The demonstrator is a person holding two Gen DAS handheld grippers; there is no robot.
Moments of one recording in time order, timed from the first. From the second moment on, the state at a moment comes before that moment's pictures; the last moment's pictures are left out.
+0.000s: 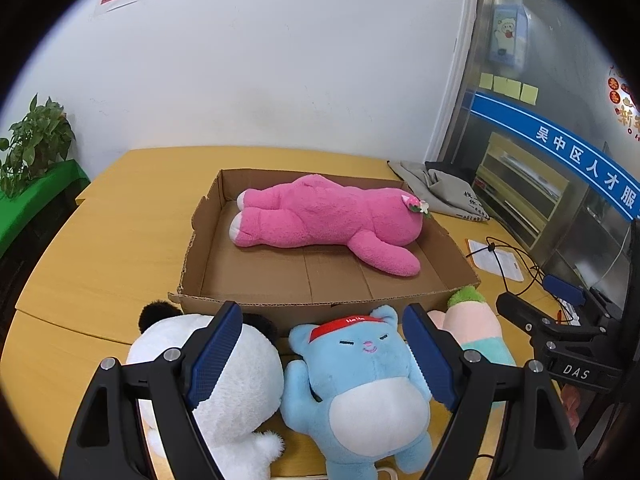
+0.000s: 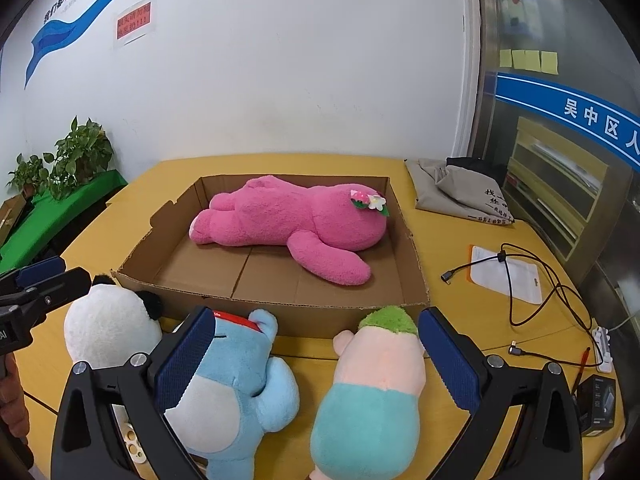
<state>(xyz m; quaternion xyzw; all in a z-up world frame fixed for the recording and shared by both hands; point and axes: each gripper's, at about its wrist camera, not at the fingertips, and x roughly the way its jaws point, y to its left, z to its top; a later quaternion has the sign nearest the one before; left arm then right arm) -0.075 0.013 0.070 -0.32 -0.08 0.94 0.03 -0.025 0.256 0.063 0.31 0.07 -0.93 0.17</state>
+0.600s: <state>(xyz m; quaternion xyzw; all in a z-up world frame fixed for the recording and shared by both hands) -0.086 0.017 0.058 -0.34 -0.07 0.94 0.04 -0.036 0.254 0.051 0.32 0.07 -0.93 0.17</state>
